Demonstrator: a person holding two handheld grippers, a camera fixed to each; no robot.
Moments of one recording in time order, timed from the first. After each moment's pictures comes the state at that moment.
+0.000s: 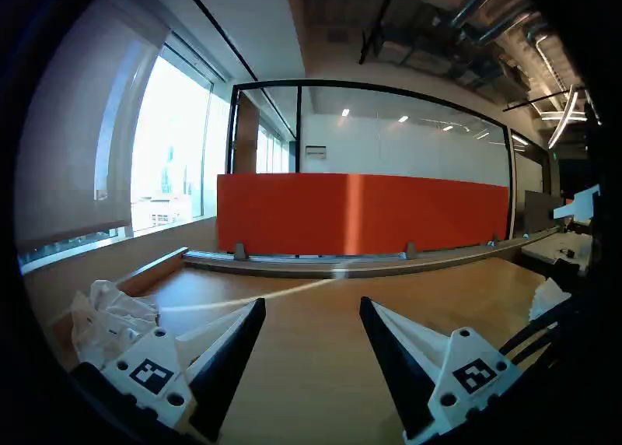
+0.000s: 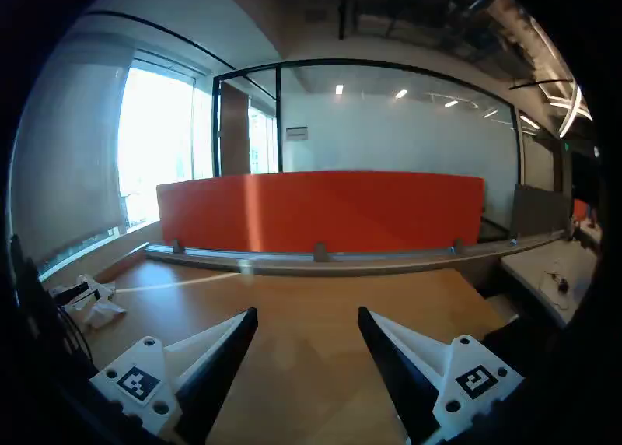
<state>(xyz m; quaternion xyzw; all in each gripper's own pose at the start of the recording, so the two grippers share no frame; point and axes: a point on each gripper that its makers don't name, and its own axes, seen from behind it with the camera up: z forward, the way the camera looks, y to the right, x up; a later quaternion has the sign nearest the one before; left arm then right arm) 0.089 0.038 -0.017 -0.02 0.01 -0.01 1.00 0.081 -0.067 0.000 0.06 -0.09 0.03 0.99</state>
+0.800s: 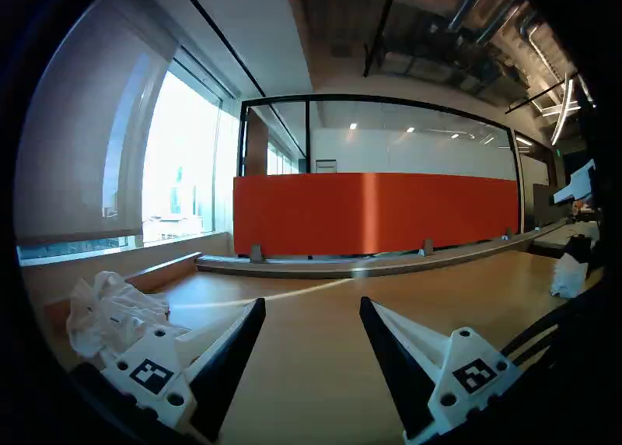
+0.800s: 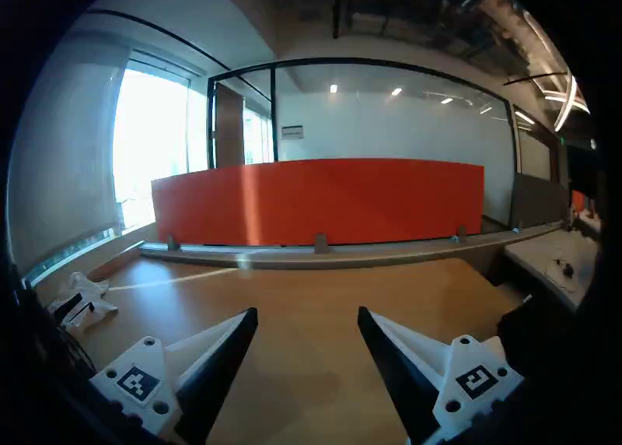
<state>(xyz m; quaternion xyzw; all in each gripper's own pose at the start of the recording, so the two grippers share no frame) 0.032 0.003 -0.009 0.00 0.05 0.00 1.00 0.034 -0.083 0.020 0.05 -0.08 0.03 0.99</state>
